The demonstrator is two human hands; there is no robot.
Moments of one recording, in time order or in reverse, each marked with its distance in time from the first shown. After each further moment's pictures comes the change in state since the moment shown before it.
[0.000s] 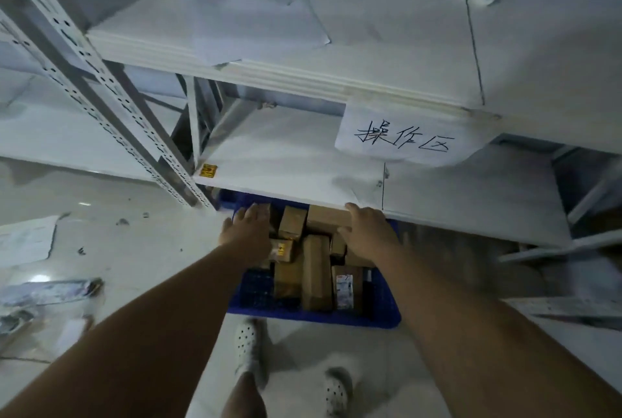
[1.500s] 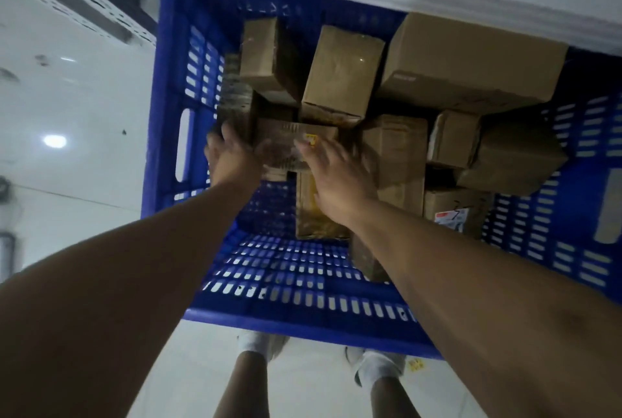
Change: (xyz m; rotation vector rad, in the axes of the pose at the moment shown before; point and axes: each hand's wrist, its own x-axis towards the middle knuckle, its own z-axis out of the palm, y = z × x) left_hand 0.349 -0.088 0.411 -0.655 0.149 -0.528; right_hand 0.299 0.038 0.455 -0.050 -0.297 -0.272
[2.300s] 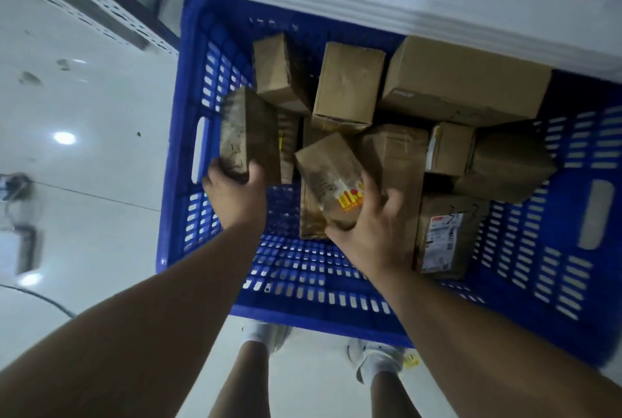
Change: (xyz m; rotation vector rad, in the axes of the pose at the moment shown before) left_hand -0.055 -0.002 -0.009 -0.379 0.298 -0.220; right_hand -0.077 0.005 0.020 0.332 0.248 0.418
